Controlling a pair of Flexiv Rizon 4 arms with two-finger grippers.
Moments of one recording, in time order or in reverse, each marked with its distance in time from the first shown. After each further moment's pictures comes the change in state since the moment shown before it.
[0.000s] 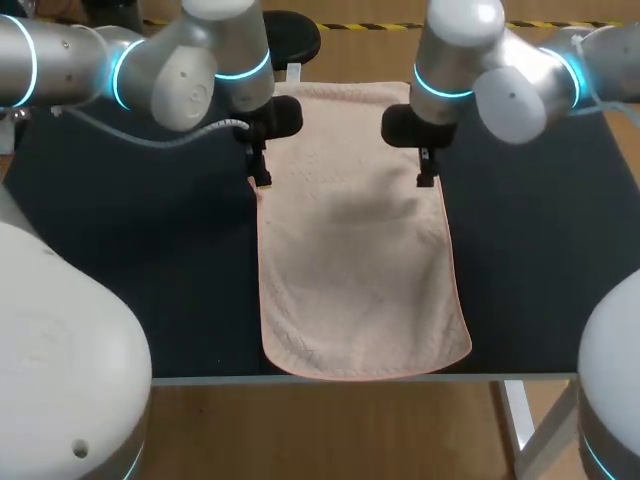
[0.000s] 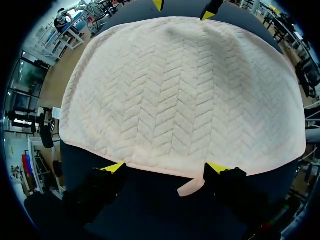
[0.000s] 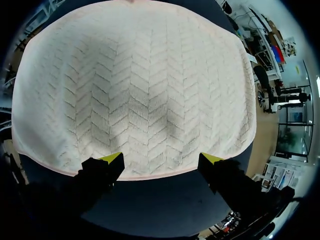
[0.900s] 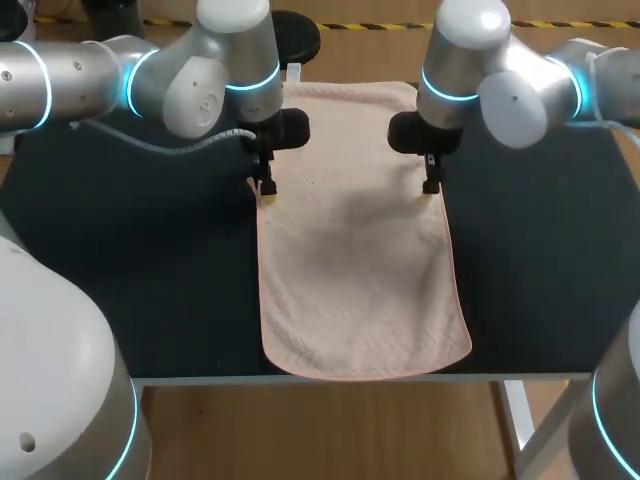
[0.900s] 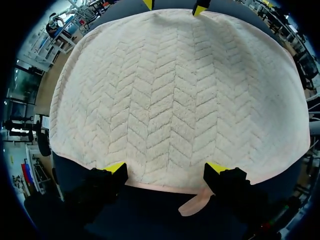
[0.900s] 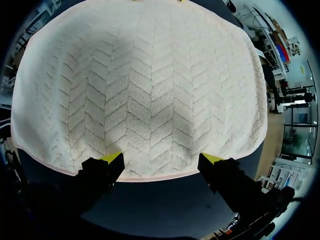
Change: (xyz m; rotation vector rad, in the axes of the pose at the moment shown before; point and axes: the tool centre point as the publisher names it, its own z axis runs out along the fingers) left arm 0.002 -0.008 0.027 -0.008 0.028 0.055; right arm 0.005 -0.013 0.024 -0.007 0.059 0.004
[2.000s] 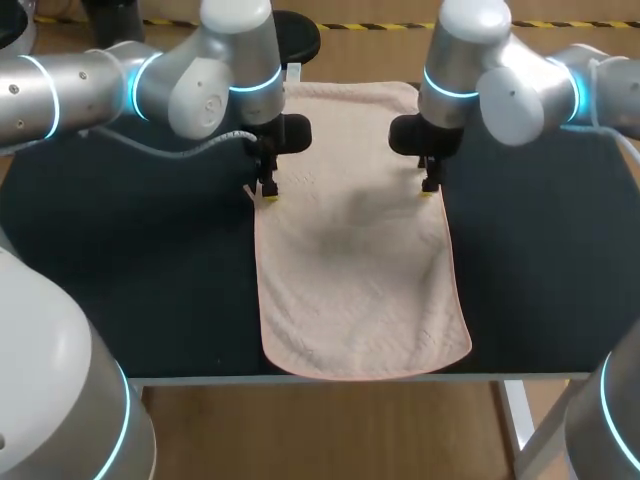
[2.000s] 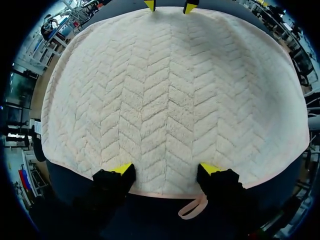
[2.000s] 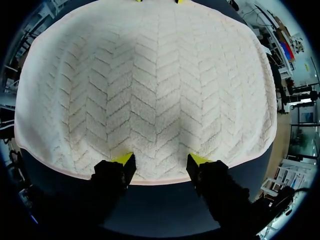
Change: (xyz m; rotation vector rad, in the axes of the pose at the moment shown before) left arm 0.002 -0.003 0.013 0.012 0.039 0.031; right arm 0.006 -0.001 0.010 -0.020 0.063 0.005
